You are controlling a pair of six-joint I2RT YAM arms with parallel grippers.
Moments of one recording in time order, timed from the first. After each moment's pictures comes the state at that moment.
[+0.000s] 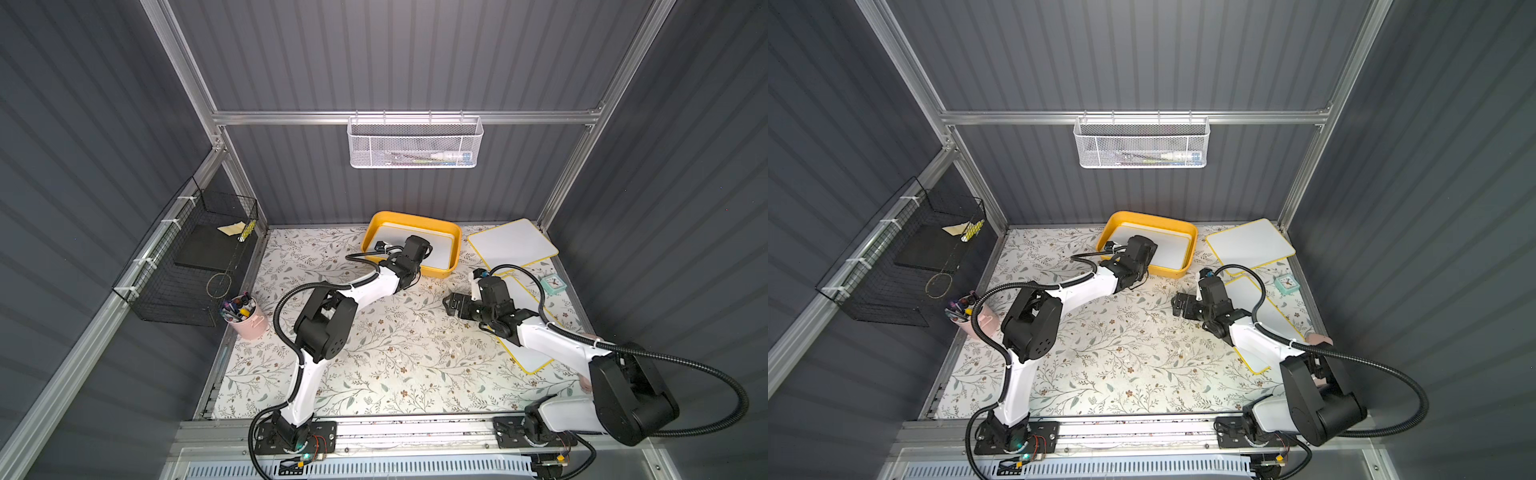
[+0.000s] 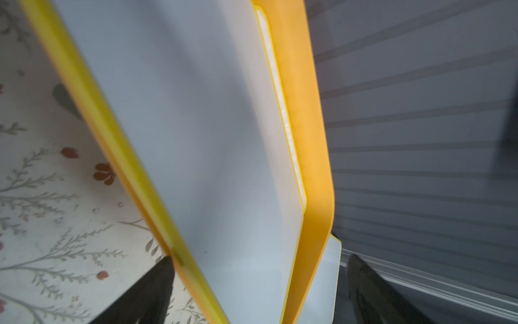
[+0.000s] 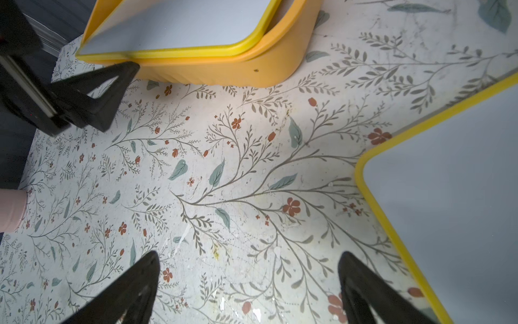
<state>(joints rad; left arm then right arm) -0.70 2.16 1.70 -0.15 -0.37 -1.46 0.40 1.37 0.65 -0.01 -0.11 0.51</state>
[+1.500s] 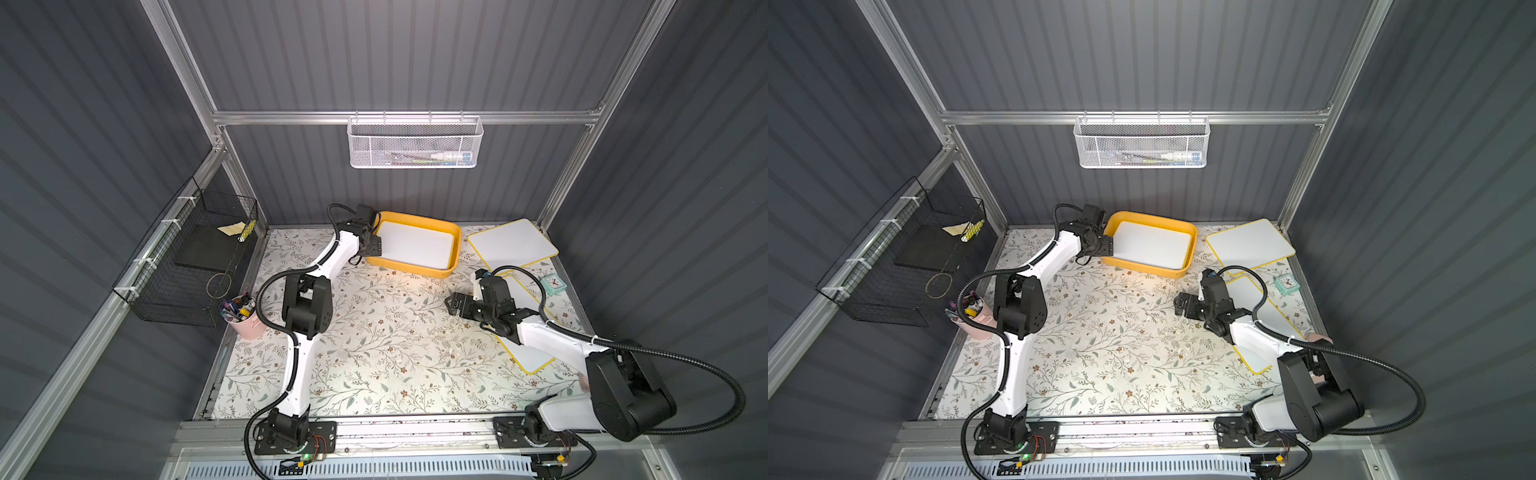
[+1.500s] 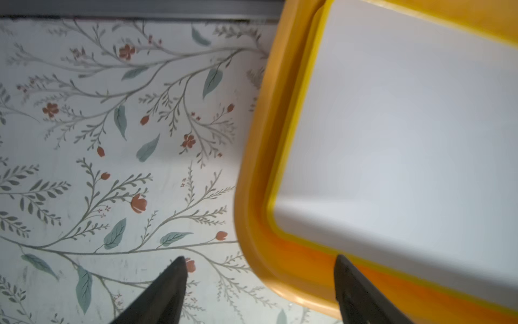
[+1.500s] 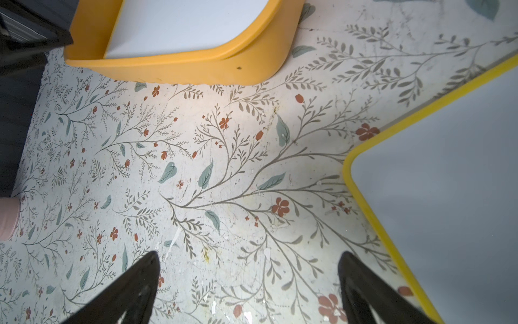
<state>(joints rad) -0.34 2.33 2.10 -0.83 -0.15 -0.29 0.37 1.39 0.65 -0.01 -0.11 0.52</state>
